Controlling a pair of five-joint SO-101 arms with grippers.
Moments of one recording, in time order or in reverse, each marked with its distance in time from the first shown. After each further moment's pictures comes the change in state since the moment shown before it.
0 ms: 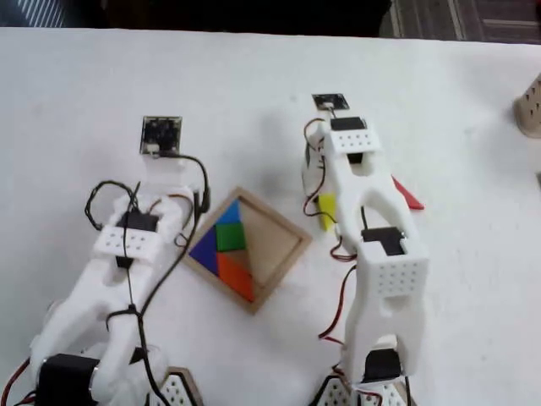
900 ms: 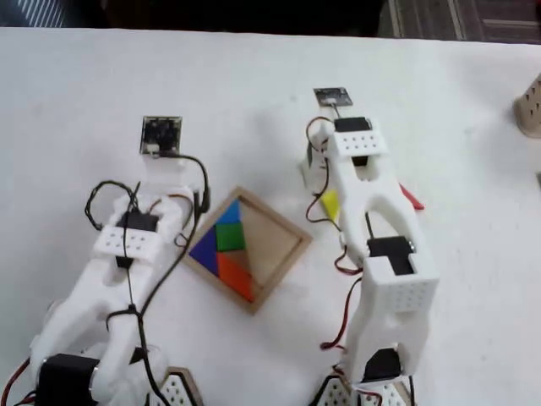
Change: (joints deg) left arm 0.0 0.0 0.0 0.0 0.0; right arm 0.0 -8.9 6.3 -1.7 0.5
